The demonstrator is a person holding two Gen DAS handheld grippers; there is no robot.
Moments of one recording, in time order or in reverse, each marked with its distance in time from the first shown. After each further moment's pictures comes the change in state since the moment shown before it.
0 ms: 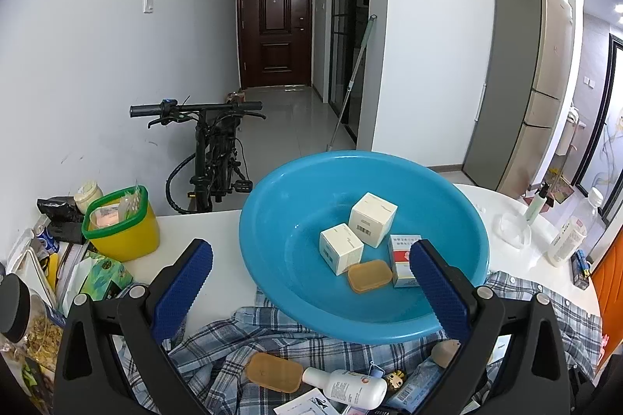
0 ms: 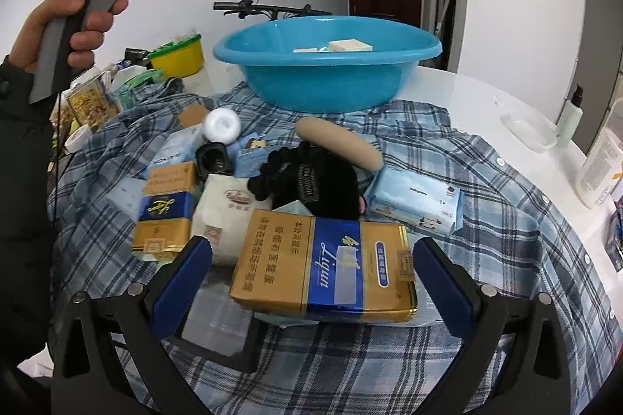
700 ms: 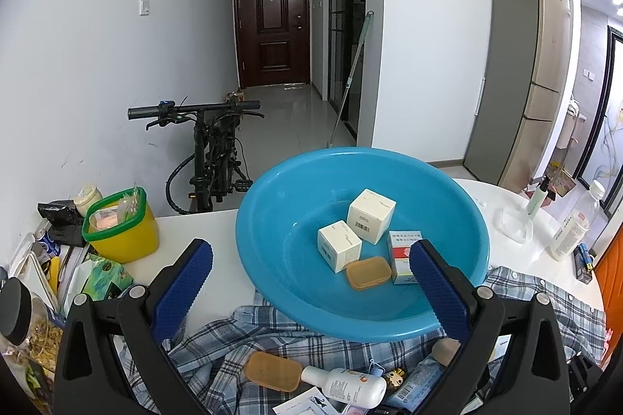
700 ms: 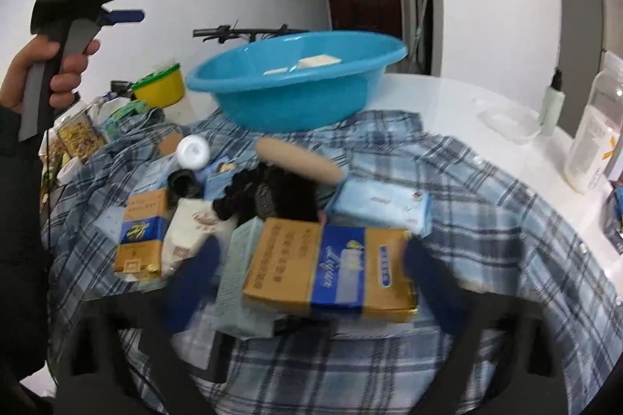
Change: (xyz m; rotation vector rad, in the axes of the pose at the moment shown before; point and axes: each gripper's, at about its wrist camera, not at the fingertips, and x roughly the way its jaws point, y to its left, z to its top) left arm 0.002 -0.006 -0.001 0.021 0.009 0.005; right arm -0.008 -0.031 0.001 0.080 -0.090 0.003
